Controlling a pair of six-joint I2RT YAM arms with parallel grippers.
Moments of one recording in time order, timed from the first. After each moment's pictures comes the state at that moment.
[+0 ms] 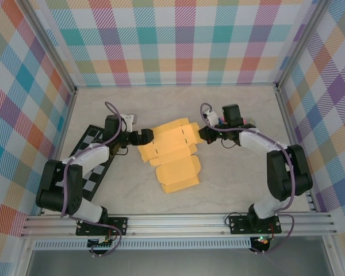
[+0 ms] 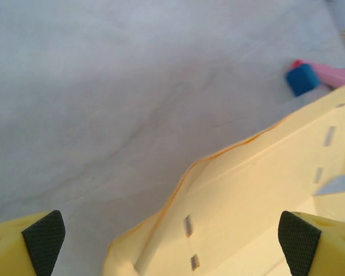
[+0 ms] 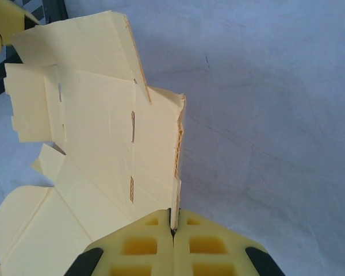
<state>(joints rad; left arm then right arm) -0.21 1.46 0.77 0.04 0.49 -0.26 0.29 1.59 0.94 -0.14 -0.62 -0.20</state>
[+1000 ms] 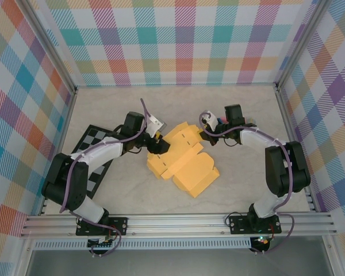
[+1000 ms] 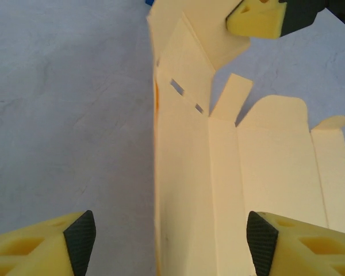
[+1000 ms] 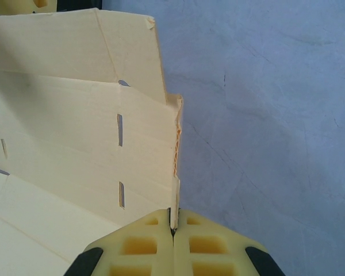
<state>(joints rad) -0.43 1.56 0.95 -0.17 0.55 0.16 0.26 1.66 1.00 -0.18 -0.72 -0.53</state>
